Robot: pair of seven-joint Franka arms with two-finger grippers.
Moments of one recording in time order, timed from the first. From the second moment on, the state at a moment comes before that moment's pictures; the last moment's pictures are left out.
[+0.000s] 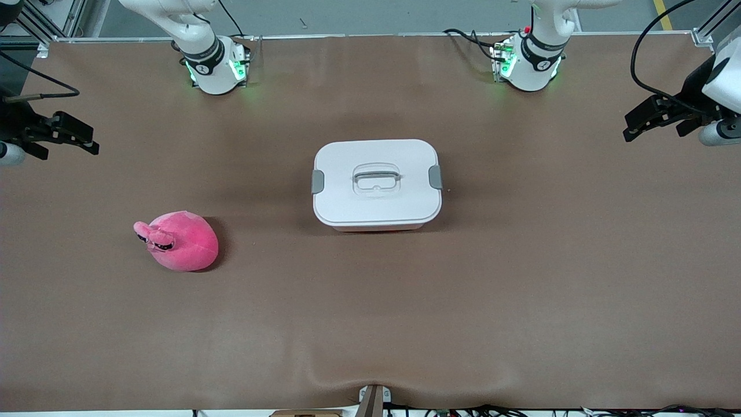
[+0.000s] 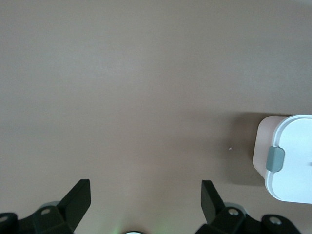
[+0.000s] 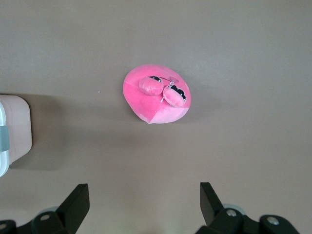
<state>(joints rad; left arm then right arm) -0.04 -0.05 -0.05 -1.57 0.00 1.50 -0.18 -0.04 -0.02 0.01 -1.58 0.03 1.52 -0.11</state>
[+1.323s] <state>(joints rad) 0.00 0.14 -0.05 -1.47 0.00 1.52 -0.18 -0.03 0.15 0.02 -1.76 -0.03 1.93 -0.11</state>
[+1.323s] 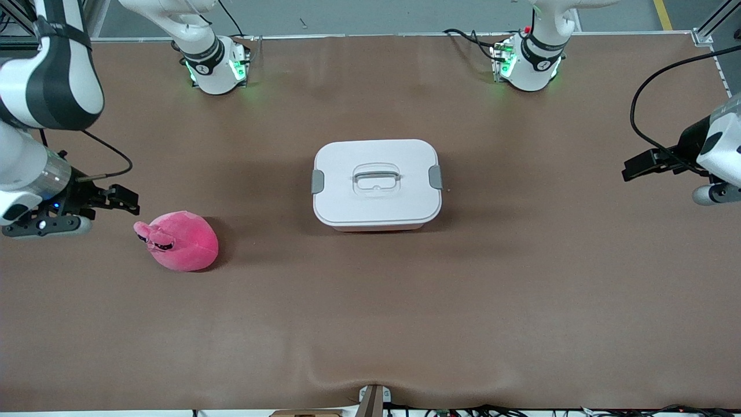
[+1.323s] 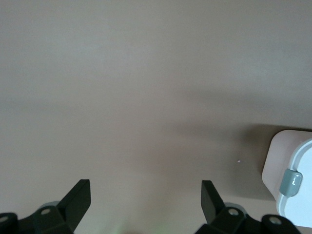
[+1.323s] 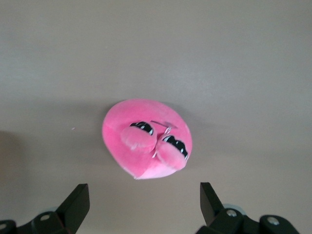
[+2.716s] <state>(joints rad) -0.18 0.17 -0.08 -1.46 0.00 1.54 -1.05 0.02 0.32 0.02 -1.88 -0.05 2.19 -0.11</state>
